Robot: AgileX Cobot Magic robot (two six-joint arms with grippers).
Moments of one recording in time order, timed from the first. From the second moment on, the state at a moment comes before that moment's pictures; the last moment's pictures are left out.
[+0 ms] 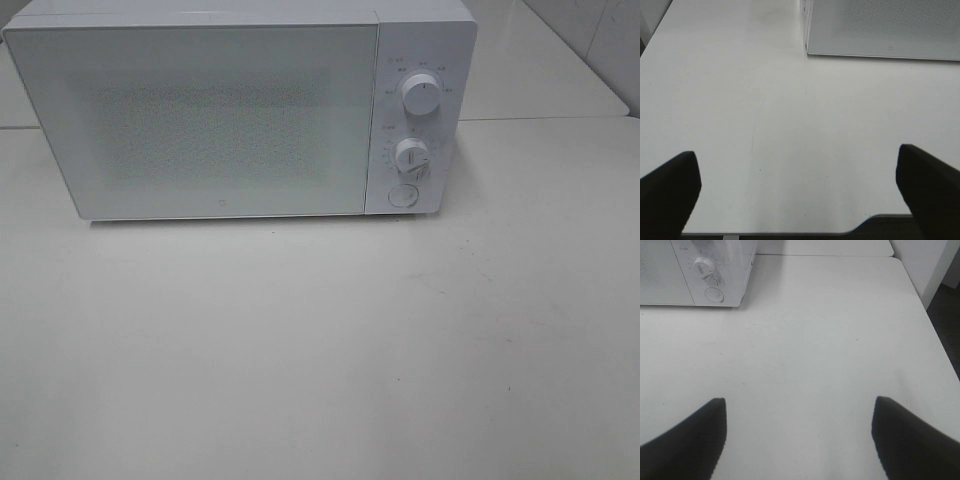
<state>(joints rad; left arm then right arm) 0.01 0.00 -0.55 -0.06 1.16 -0.02 0.09 0.00 -0.50 -0.10 1.01 0.08</state>
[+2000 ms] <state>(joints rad) 0.01 0.00 -0.51 -0.07 1.09 -0.02 0.09 0.01 -0.53 -0.10 0.94 0.08</state>
